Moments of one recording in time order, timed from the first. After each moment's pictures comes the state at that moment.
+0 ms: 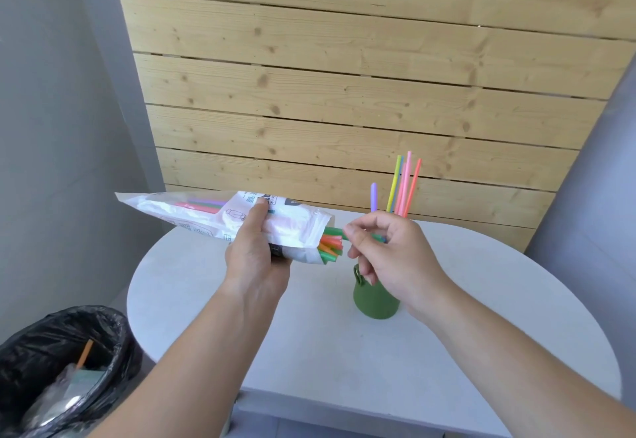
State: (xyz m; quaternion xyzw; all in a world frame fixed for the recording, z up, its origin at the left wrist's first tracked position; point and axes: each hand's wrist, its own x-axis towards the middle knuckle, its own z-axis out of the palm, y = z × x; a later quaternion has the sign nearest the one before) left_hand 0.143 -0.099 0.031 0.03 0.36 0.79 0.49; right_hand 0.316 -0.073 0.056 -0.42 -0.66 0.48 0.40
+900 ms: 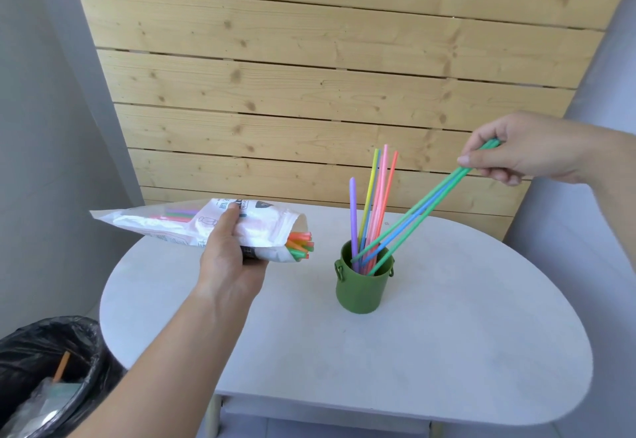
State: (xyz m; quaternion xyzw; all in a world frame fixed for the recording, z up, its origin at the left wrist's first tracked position) left_hand 0.140 -0.096 0.025 0.03 0.35 0.78 0.51; right_hand 0.458 0.034 0.179 -0.53 -0.78 0.28 0.18
